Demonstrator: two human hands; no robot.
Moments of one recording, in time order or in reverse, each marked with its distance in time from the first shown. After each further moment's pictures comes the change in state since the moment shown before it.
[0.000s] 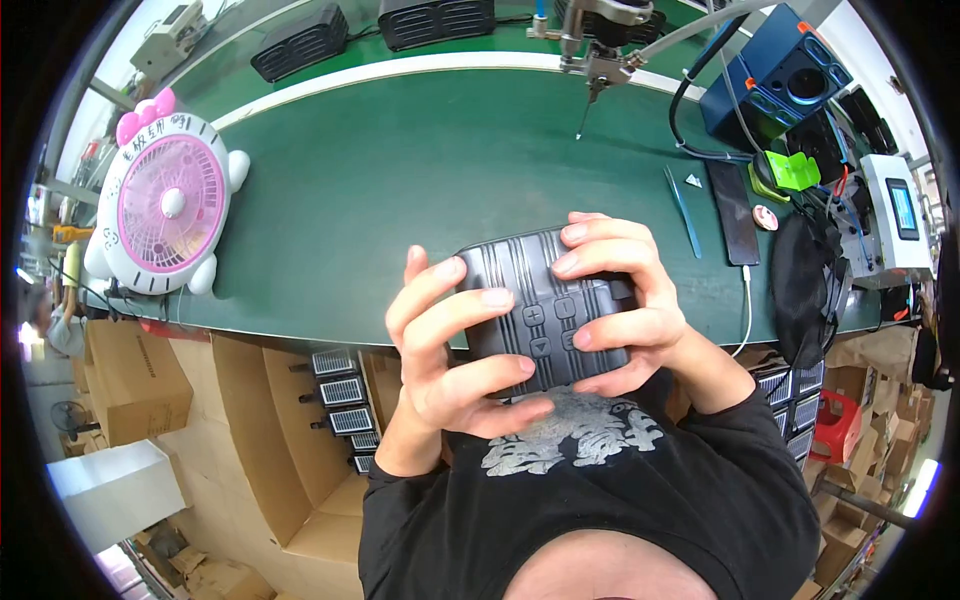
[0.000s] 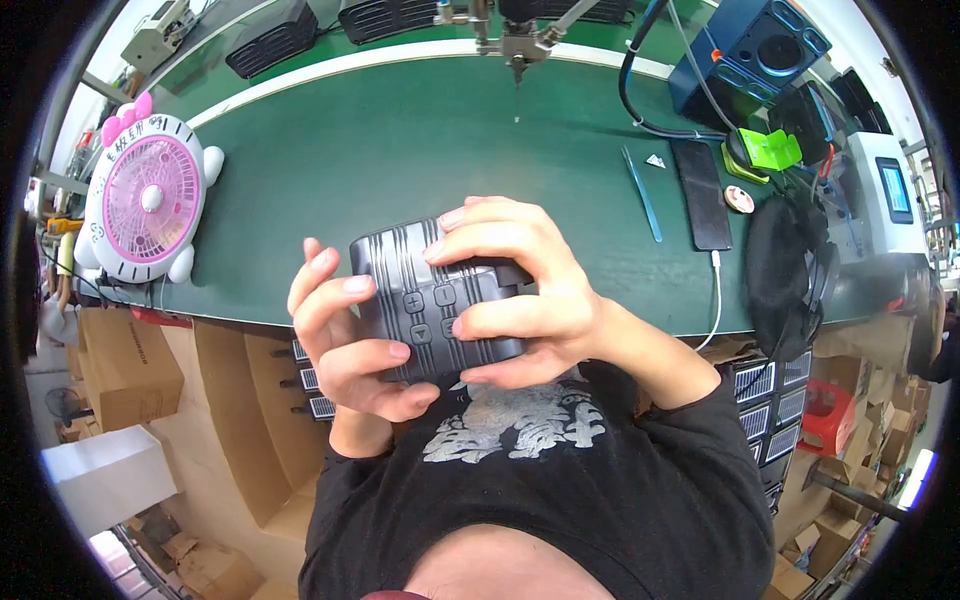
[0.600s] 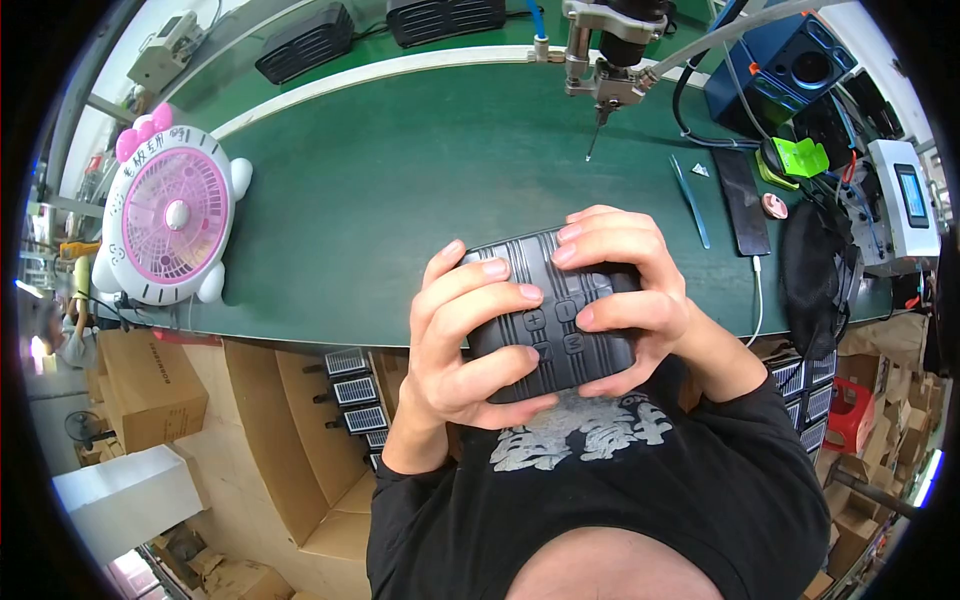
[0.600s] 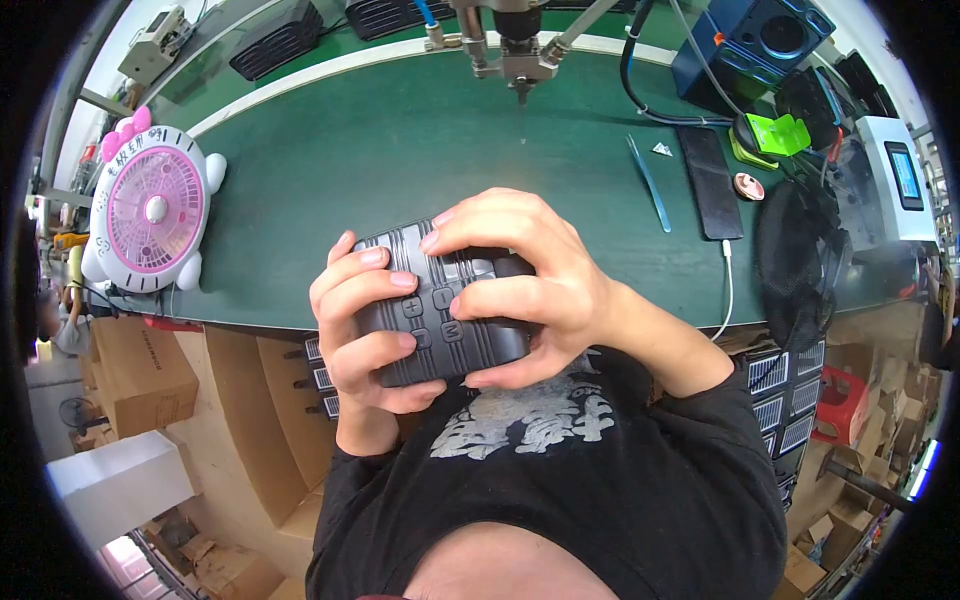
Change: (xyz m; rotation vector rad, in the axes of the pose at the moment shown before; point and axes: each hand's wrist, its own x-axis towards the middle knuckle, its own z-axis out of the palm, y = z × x) left_hand 0.011 -0.008 -0.003 -0.070 -0.163 0.068; right_hand 0.007 0.005 -0.001 -0.054 0.030 -0.057
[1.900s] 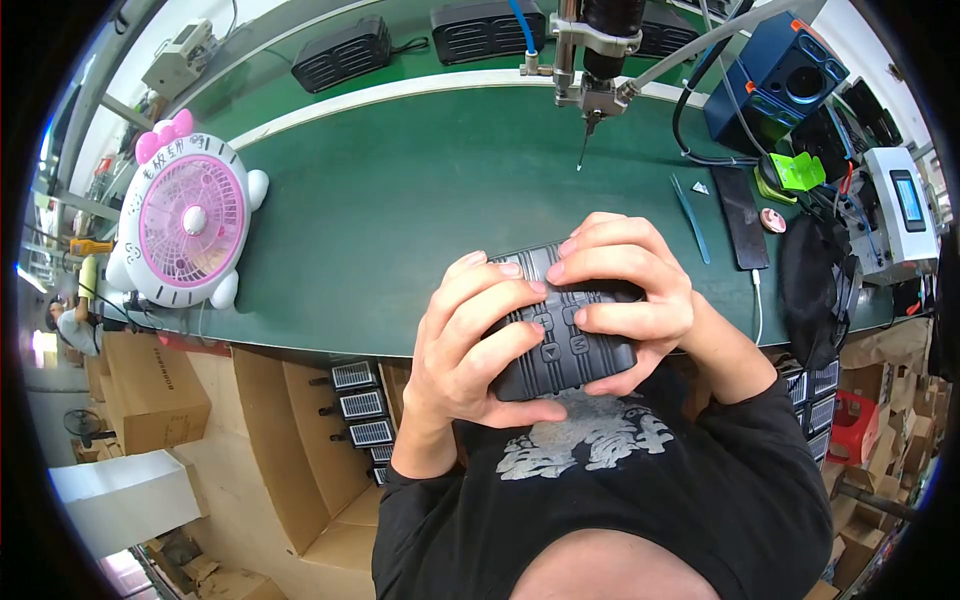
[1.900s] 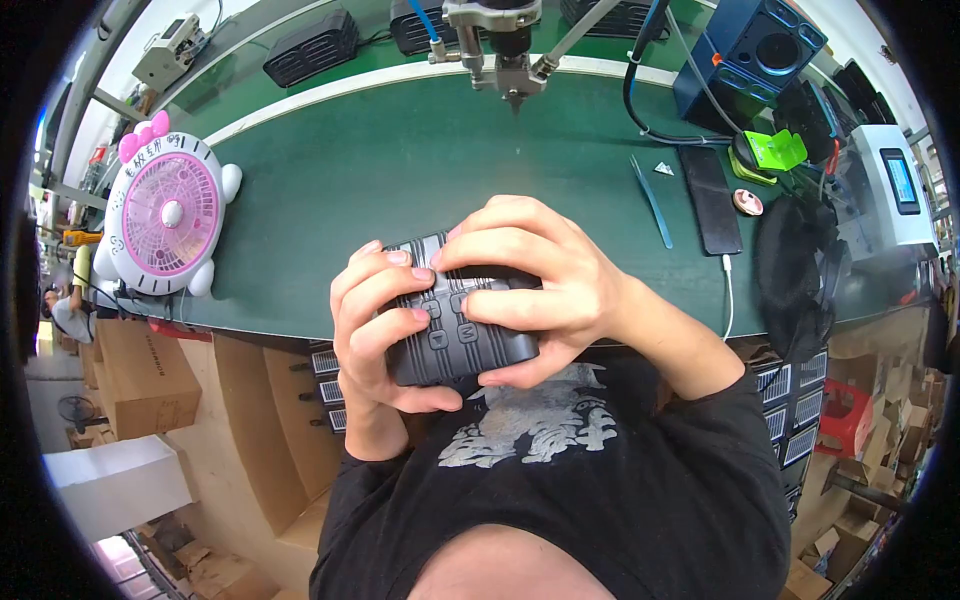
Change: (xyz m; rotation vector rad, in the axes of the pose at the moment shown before) left_hand 0.008 -0.004 -0.007 0.092 -0.081 0.052; right_hand 0.012 0.009 -0.009 -0.066 -0.112 -0.132
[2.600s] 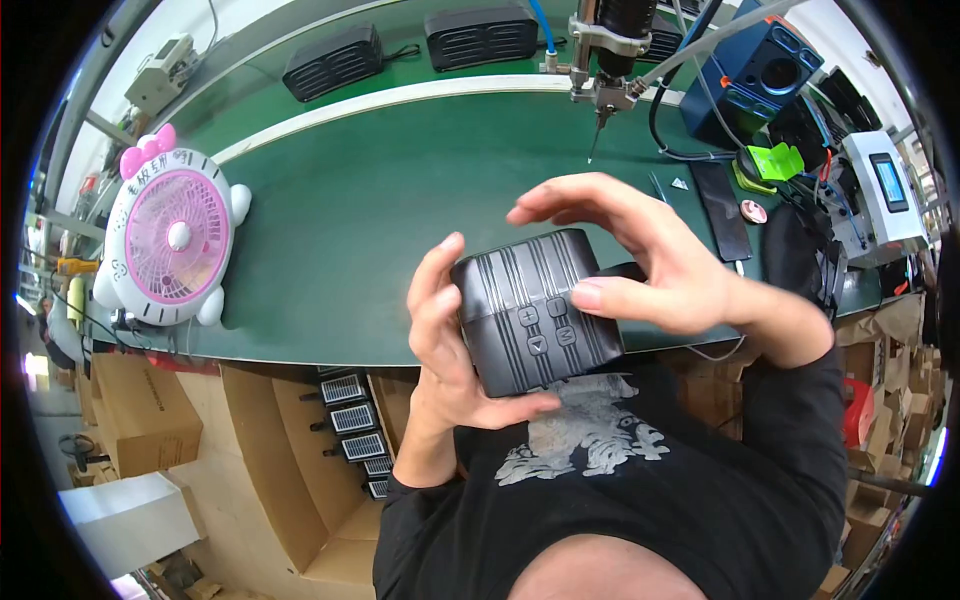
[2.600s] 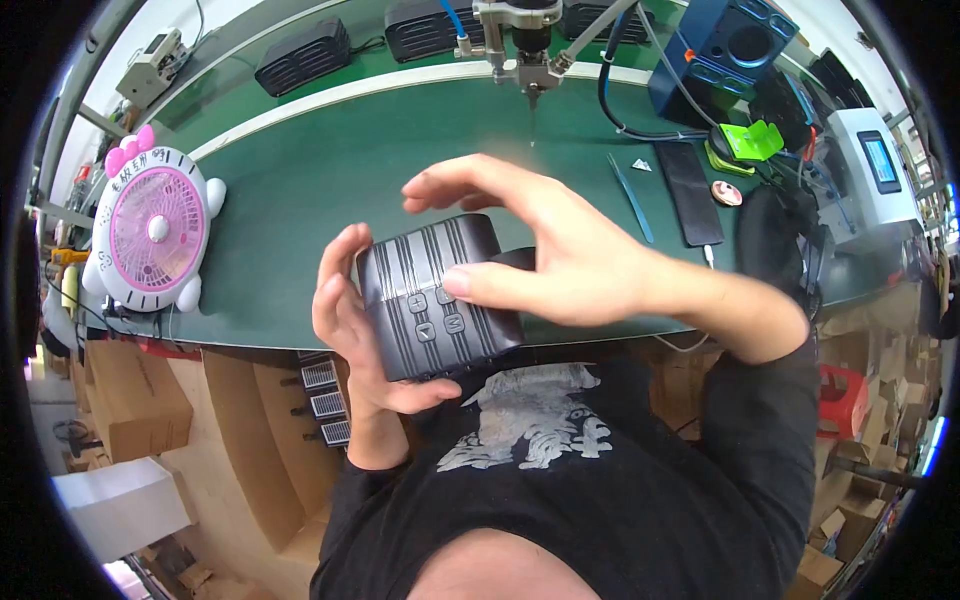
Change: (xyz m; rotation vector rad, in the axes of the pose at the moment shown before) left_hand -0.018 -0.012 0.024 -0.258 0.173 -0.037; right_hand 0.037 -0.019 -0.031 0.419 -0.192 0.791
